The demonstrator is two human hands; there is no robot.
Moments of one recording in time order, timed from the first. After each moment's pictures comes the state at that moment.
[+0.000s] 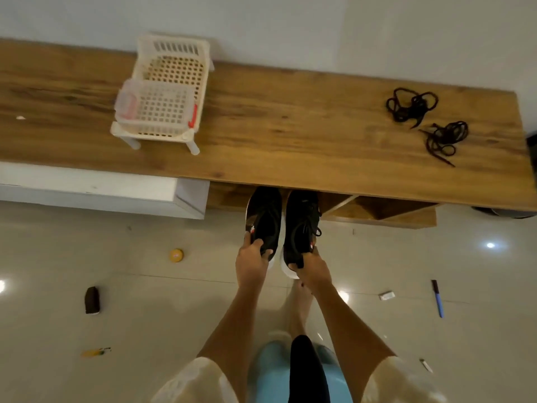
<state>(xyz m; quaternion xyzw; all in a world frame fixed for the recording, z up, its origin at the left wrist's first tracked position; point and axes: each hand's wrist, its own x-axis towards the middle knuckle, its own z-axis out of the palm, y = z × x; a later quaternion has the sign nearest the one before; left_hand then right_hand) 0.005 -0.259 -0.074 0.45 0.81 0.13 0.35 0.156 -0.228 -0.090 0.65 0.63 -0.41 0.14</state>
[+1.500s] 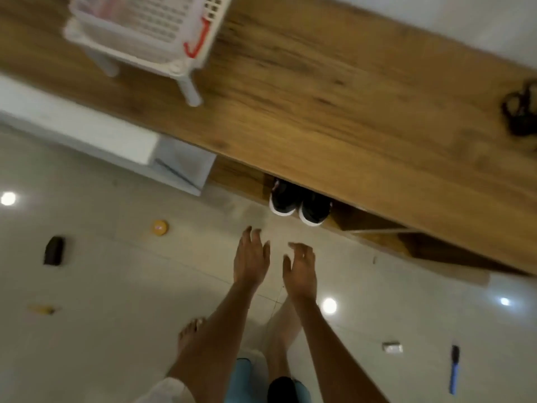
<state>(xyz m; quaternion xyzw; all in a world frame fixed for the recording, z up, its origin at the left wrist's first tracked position) 0.018 -0.226 -0.217 0.39 0.86 0.14 0.31 0.133 -0.200 -0.215 0.60 0.71 -0.36 -0.03</state>
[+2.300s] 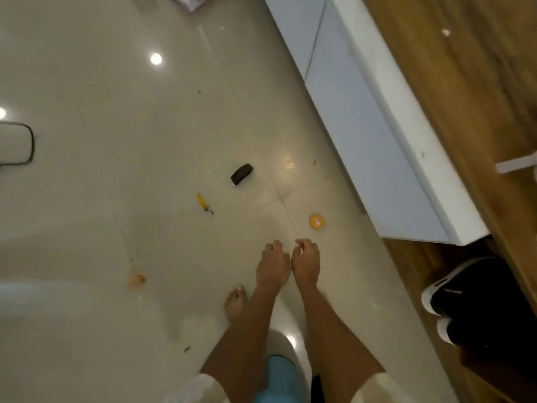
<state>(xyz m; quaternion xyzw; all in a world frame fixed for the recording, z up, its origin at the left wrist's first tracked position) -0.234 -0.503 -0.161 -0.02 0.89 0.25 0.39 -0.211 -0.427 -0.183 0.43 0.79 -0.40 0.17</state>
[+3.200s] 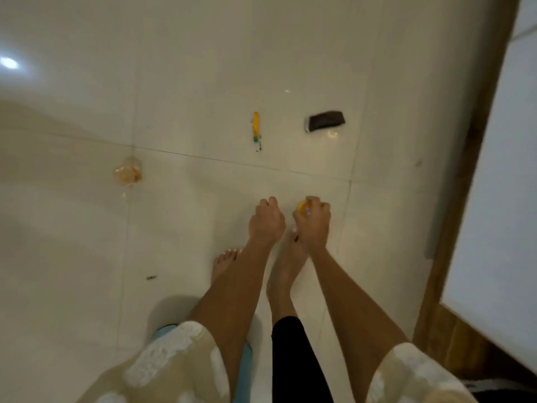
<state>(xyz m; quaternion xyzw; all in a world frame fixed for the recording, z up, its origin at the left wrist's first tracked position) -0.267 -0.600 -0.345 -0.23 0.86 0.28 0.36 -0.284 -0.497 -0.357 0.19 0.89 -0.28 0.31</state>
